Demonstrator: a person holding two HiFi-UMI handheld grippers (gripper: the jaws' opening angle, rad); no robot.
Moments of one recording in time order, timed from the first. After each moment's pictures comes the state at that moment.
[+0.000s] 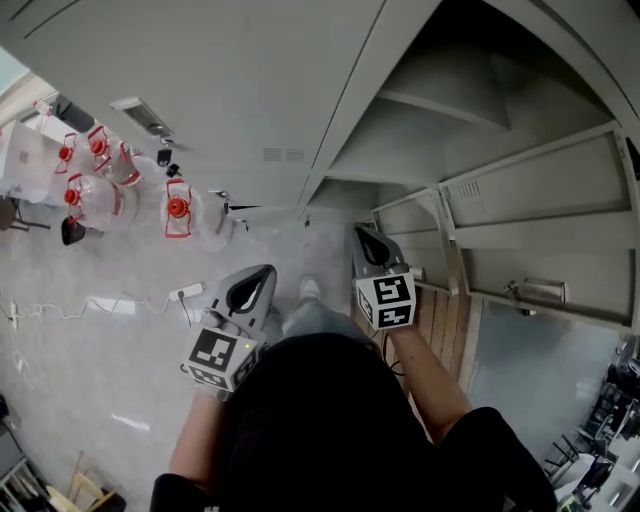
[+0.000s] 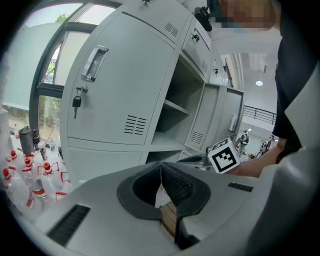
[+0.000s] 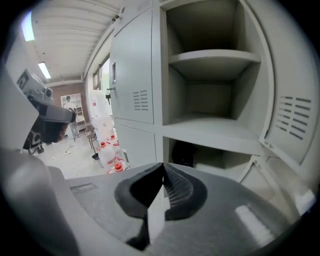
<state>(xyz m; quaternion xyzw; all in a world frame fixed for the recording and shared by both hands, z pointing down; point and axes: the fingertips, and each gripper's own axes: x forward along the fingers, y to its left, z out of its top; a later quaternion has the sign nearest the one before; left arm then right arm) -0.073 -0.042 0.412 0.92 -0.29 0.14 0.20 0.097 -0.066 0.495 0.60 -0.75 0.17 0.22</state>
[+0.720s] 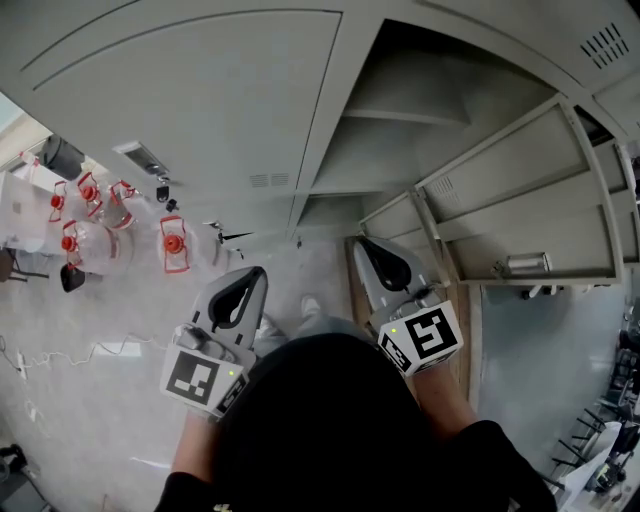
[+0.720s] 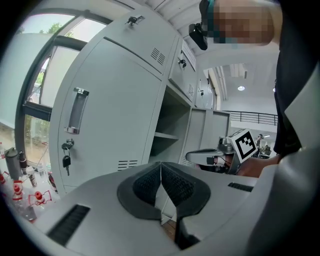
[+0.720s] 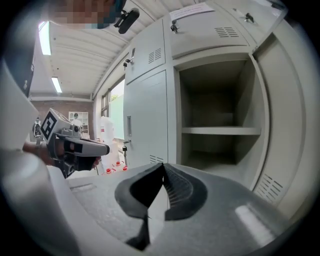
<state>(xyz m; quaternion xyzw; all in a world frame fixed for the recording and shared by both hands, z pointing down) -0.074 -0.062 0.296 0.96 -0.25 0.07 0.12 0.066 -0.050 0.298 0.60 -0.79 0.08 0.11</state>
